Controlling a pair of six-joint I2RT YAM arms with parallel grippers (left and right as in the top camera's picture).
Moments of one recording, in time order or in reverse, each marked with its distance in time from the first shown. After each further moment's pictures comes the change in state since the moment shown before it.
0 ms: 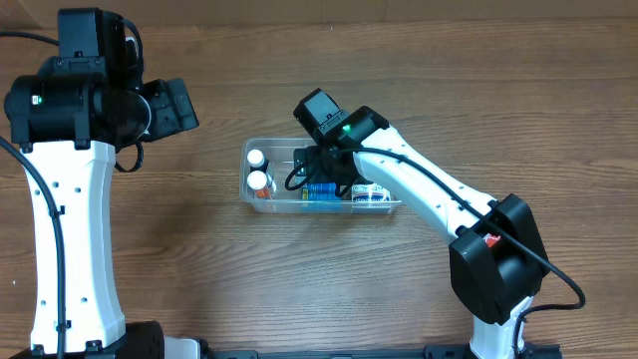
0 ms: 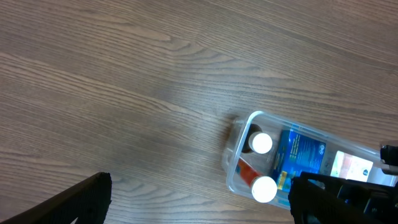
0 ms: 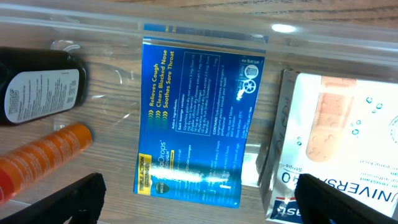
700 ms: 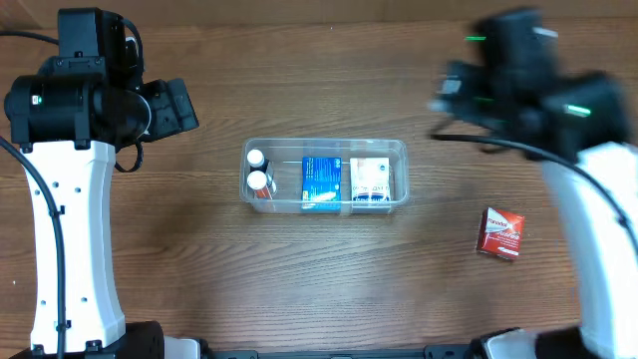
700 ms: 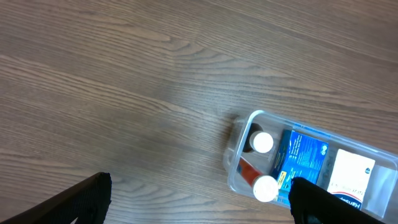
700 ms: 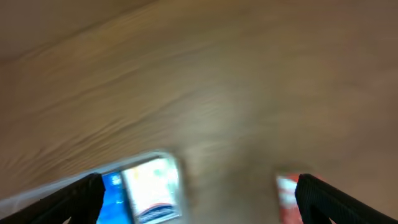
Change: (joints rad) left arm 0.000 0.000 0.000 0.000 0.000 0.015; right arm -0.418 -0.435 0.340 -0.463 0.294 -0.001
